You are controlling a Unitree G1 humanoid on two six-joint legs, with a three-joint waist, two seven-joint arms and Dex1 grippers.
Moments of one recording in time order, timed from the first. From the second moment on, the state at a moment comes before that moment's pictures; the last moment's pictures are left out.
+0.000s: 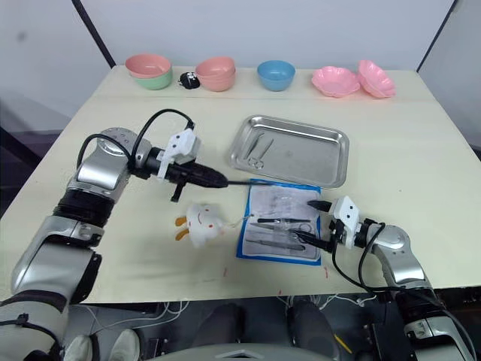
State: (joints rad) left arm -0.85 0.64 -0.23 0.43 -0.24 0.25 -1.42; right arm -0.18 -0.48 0.14 0.25 0.28 -0.10 1.03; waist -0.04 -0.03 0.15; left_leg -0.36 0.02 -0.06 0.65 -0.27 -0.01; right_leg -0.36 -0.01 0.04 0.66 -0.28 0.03
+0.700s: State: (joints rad) left arm -0.90 0.09 -0.15 0.41 -0.05 0.67 -0.39; right arm -0.18 -0.48 0.14 0.25 0.28 -0.11 1.03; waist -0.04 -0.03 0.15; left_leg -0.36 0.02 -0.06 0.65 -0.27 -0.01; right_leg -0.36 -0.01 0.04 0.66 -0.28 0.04
